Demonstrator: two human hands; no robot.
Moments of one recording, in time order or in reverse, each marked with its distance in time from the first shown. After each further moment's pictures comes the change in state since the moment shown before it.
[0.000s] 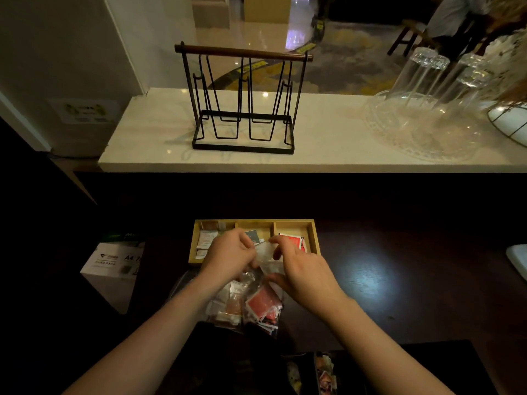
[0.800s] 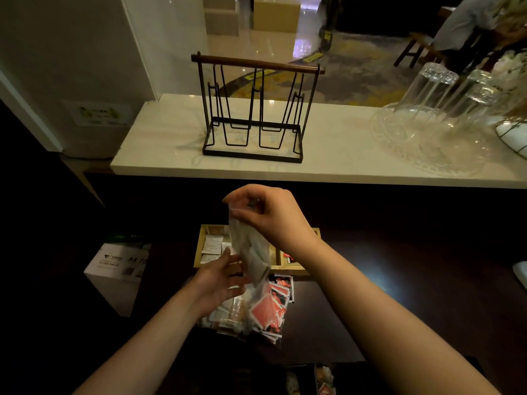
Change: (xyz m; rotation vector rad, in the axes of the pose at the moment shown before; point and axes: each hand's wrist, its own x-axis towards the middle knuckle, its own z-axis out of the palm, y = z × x) left_hand 0.014 -0.072 -0.001 -1.070 -0.275 -0.441; right_hand 0.090 -0.048 -0.064 0.619 0.160 -0.099
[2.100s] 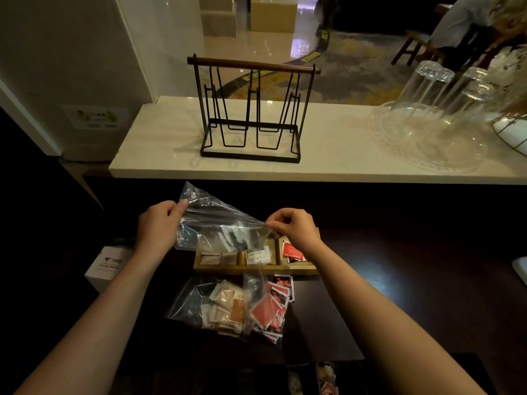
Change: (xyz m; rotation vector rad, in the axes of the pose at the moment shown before) left_hand -0.030 0.106 -0.022 1.049 0.684 0.737; right_hand -0.013 0.121 0.015 0.152 0.085 0.419
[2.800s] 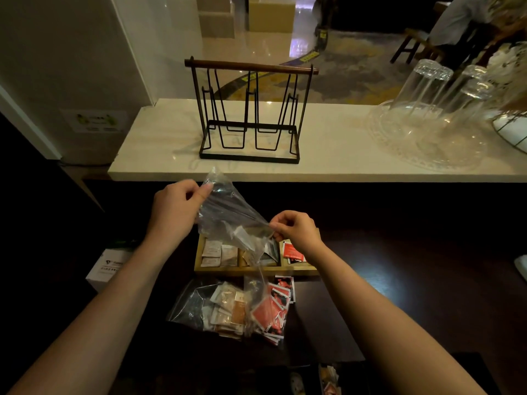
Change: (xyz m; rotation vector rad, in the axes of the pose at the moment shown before) left_hand -0.007 0.060 -0.011 -0.055 0.002 0.199; right_hand 0.001 0.012 0.000 0.107 0.020 0.044
